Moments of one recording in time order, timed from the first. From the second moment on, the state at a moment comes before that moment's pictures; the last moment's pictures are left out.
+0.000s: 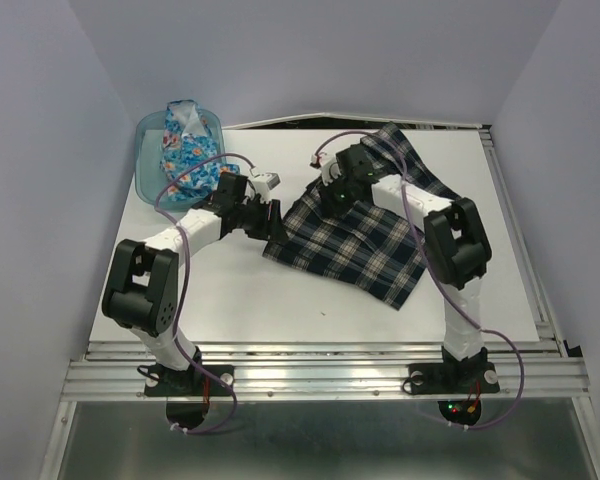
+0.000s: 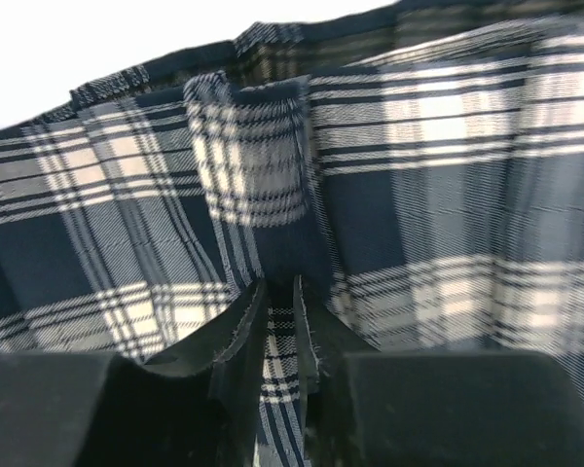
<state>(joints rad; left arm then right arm) -0.34 1.64 1.04 -0.26 0.55 -0.14 0.46 2.07 1.63 -0.44 -0.34 -0.17</state>
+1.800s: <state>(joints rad) -0.33 1.69 1.01 -0.30 0.55 -0.10 0.46 2.25 1.56 0.06 0.12 -0.50</state>
